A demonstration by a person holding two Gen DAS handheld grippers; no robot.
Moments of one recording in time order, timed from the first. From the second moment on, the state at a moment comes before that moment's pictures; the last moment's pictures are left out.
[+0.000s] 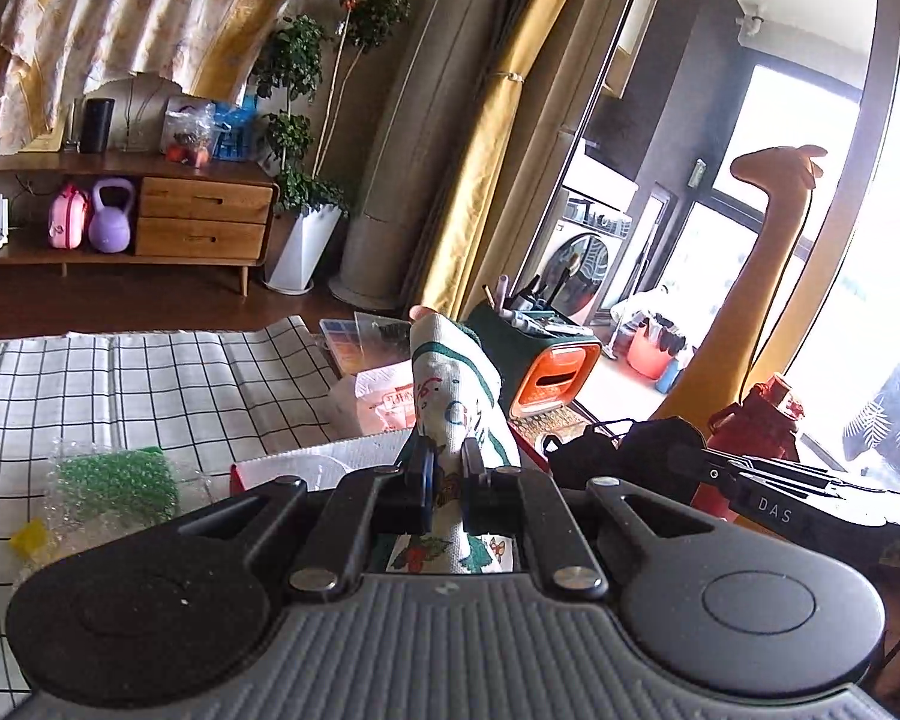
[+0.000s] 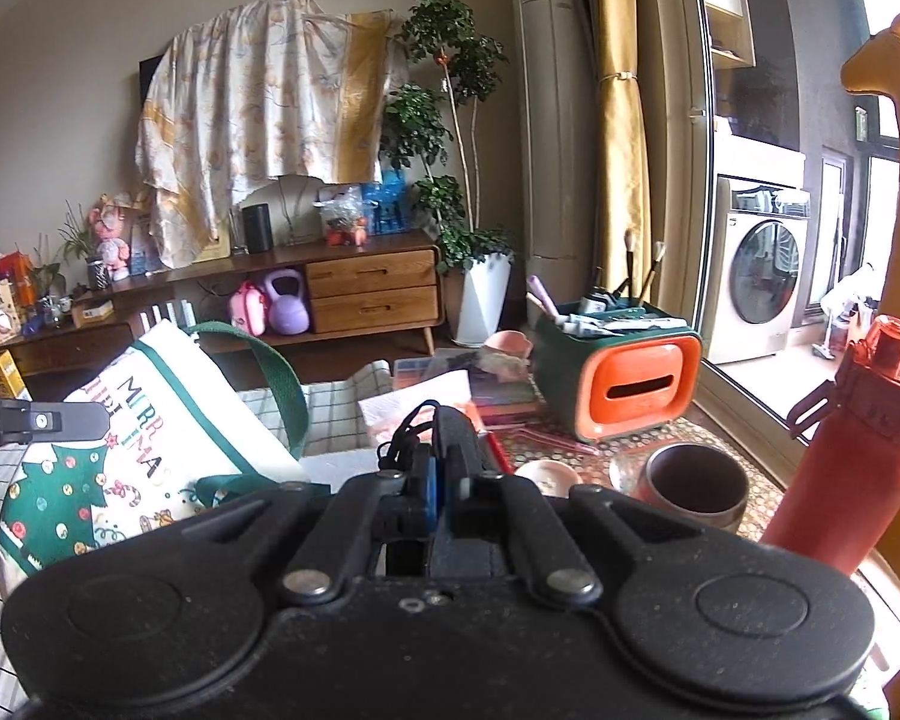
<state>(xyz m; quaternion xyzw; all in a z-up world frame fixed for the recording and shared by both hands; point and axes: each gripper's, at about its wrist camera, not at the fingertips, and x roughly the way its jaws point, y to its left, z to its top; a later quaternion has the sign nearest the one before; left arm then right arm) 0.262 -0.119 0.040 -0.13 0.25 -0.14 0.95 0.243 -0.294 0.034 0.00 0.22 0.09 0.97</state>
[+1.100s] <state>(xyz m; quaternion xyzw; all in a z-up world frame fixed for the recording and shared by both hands) 0.350 -0.140 -0.062 -0.09 0.35 -0.12 0.93 0.289 -0.277 -0.053 0.03 0.31 0.11 0.94</state>
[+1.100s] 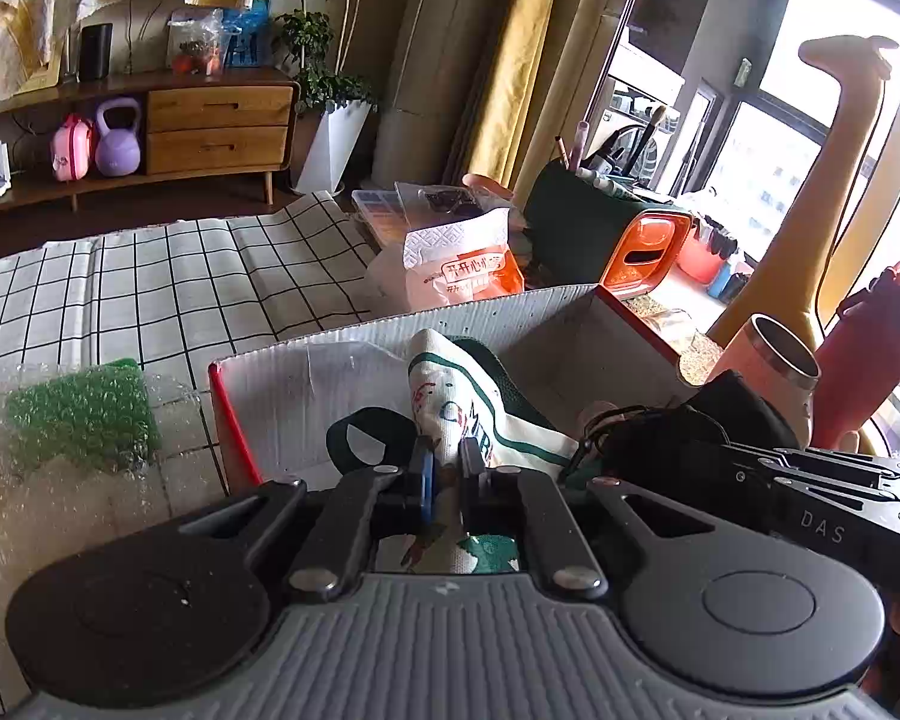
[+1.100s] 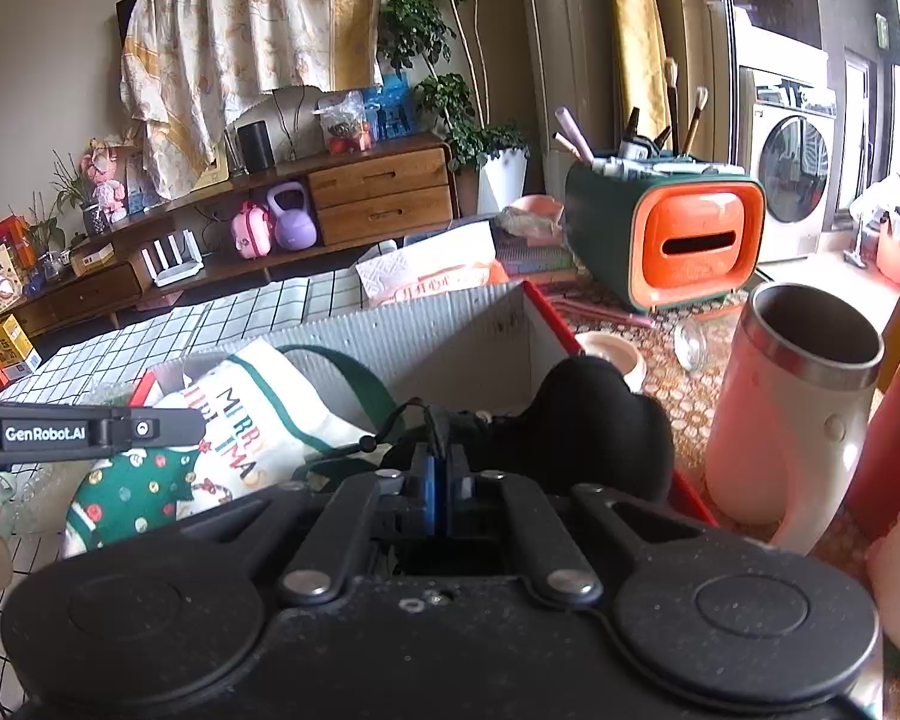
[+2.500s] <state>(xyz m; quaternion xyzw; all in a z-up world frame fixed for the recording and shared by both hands) 0.282 -0.128 -0.024 -0.04 0.34 -0.13 0.93 0.223 -0.248 -0.020 0.03 0.32 0.15 0.93</state>
